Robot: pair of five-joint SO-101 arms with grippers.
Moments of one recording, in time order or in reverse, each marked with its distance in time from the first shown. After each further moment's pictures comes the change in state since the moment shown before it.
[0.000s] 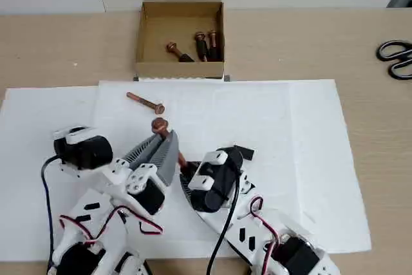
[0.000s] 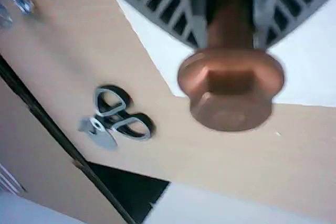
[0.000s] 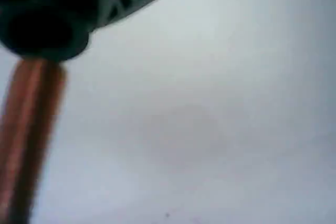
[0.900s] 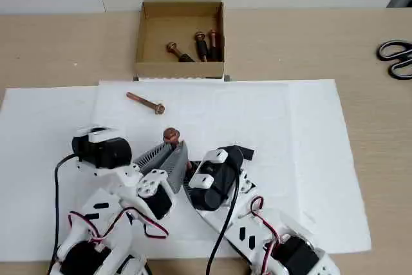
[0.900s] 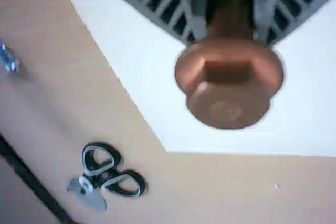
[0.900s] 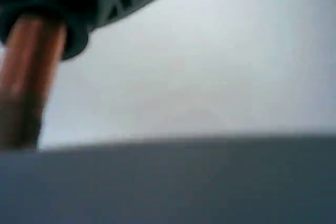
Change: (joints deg) left arm 4.4 -0.1 2.0 3.7 -2.5; right arm 0.4 0.0 0.1 0.0 0.0
